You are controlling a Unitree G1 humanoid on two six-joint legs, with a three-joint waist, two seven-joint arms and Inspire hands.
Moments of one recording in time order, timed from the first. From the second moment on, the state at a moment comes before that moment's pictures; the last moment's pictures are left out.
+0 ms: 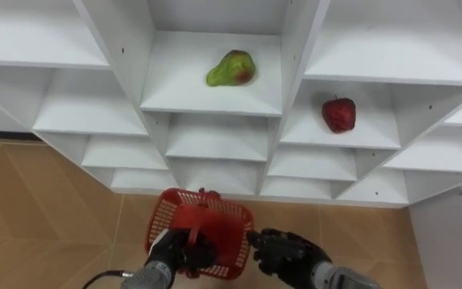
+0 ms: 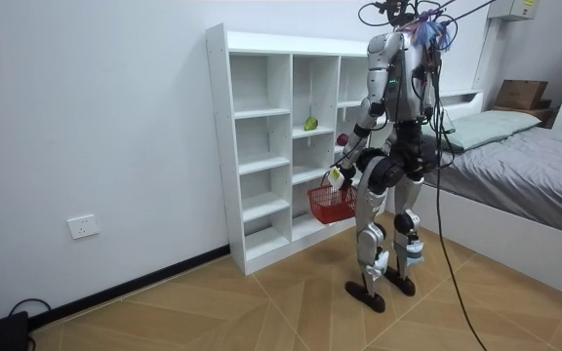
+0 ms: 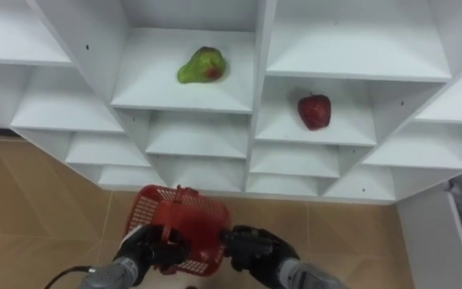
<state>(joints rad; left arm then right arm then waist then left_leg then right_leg) -0.16 0.13 -0.39 0.99 -0.31 -0.01 0.03 -0.25 -0.18 0.45 1.13 0.84 0.07 0.41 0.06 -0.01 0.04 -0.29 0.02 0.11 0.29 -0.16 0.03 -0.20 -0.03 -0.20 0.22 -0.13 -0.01</state>
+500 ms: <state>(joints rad) -0.17 0.12 -0.44 1.01 -0.32 0.03 0.02 -0.25 -0.15 0.47 1.16 1.06 0.11 0.38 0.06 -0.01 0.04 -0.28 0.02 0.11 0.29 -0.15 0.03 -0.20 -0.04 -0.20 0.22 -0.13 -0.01</state>
